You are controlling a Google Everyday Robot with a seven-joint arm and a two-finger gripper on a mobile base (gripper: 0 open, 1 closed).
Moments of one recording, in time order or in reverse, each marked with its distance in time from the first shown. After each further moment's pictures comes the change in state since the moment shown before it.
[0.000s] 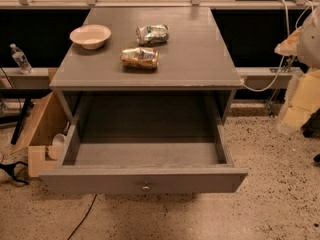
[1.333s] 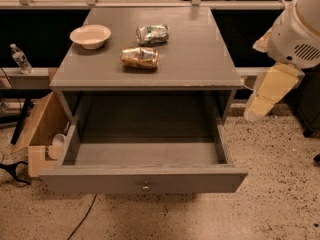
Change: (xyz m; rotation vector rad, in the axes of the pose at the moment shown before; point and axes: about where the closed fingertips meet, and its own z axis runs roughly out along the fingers) arm -0.035 -0.024 0.028 0.020 -0.084 0.047
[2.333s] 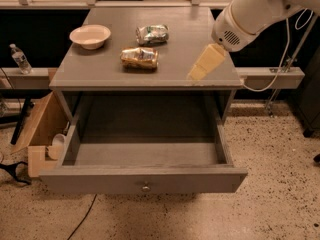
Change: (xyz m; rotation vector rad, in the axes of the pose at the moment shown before) arm -0.095 -0.093 0.088 0.043 -0.235 0.141
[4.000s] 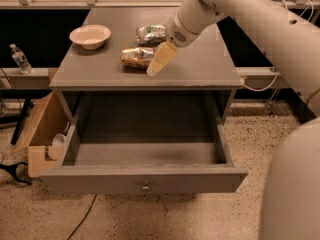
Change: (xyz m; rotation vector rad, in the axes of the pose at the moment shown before) arm -0.087 -0.025 0.120 -0.099 -0.102 -0.110
